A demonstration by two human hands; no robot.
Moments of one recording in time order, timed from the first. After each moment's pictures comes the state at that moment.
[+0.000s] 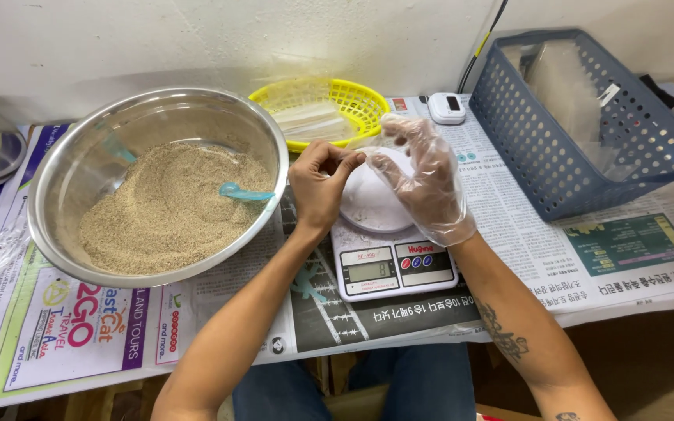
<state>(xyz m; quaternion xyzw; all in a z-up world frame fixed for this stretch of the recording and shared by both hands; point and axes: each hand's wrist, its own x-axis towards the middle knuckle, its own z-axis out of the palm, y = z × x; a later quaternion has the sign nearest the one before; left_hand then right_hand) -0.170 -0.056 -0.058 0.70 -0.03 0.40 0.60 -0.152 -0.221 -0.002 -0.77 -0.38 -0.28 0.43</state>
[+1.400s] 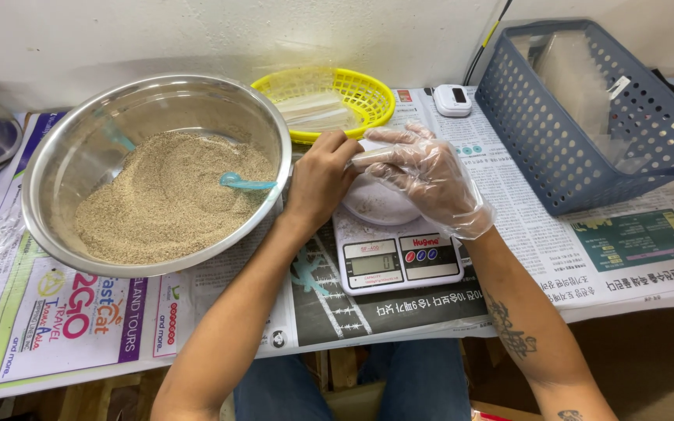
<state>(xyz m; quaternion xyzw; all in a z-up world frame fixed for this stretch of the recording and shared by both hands) -0.153 -0.029 -0.091 0.89 -0.18 0.34 0.24 -0.156 -0.233 0.002 -0.78 -0.47 -0.14 0.38</state>
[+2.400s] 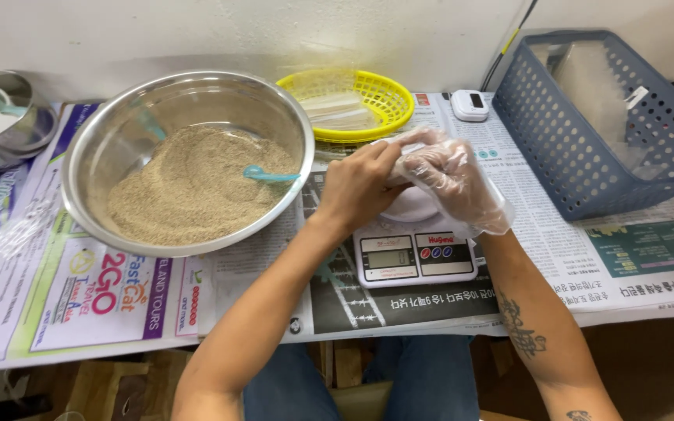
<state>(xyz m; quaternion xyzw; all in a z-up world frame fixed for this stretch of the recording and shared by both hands) -0.196 -0.067 -0.048 0.90 -0.16 0.36 0.19 -0.159 -0.236 0.003 -0.75 -0.45 -0.05 0.48</state>
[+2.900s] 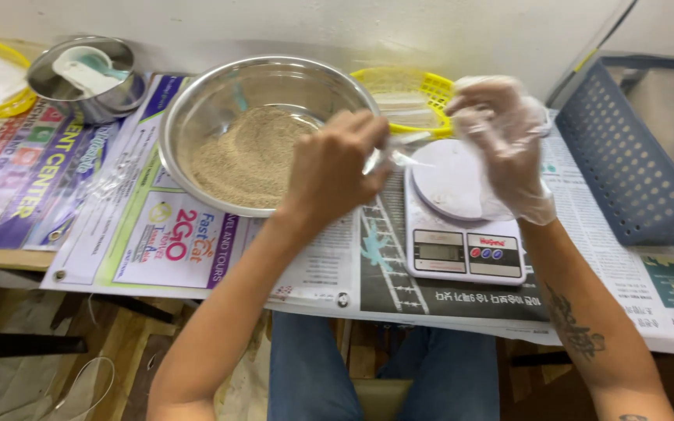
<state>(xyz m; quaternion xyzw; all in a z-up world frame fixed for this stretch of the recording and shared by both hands) -0.285 0.025 0.027 0.90 -0.14 0.37 0.18 -0.184 -0.183 0.046 -0.63 -0.49 -0.11 0.59</state>
